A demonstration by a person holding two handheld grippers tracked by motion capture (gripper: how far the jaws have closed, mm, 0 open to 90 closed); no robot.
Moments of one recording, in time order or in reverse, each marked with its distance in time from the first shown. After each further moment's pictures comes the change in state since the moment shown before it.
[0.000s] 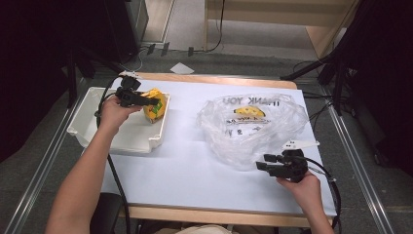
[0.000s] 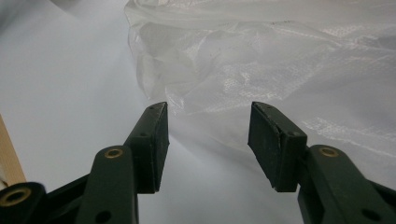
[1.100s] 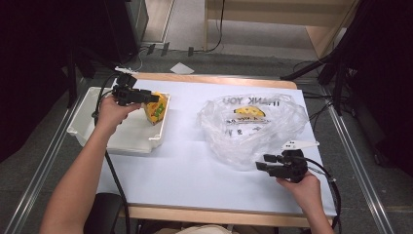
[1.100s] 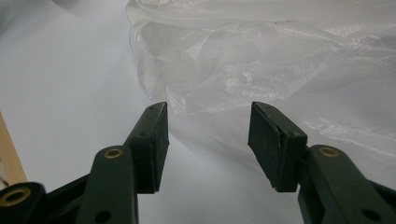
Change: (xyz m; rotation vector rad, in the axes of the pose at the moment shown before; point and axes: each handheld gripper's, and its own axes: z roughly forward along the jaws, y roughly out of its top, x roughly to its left) left arm -0.010 0.006 -0.028 -0.084 -0.078 -0.056; right arm 0.001 0.000 0.000 0.003 0.001 -0.002
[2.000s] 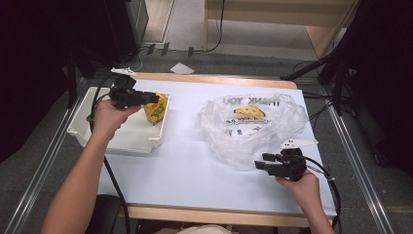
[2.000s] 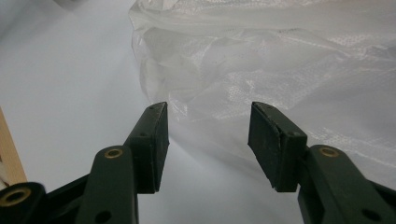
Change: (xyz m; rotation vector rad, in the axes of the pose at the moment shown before) left arm -0.046 0.000 -0.023 -0.023 -0.011 0.068; right arm -0.001 0.003 0.002 -0.004 0.011 -0.010
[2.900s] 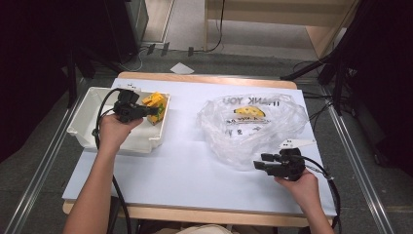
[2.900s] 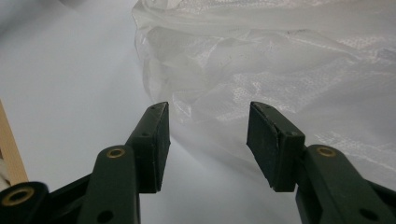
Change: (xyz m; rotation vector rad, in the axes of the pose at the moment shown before) left arm -0.001 -0.038 0.016 0.022 0.028 -0.057; right arm 0.001 0.001 0.003 0.007 0.010 -0.008
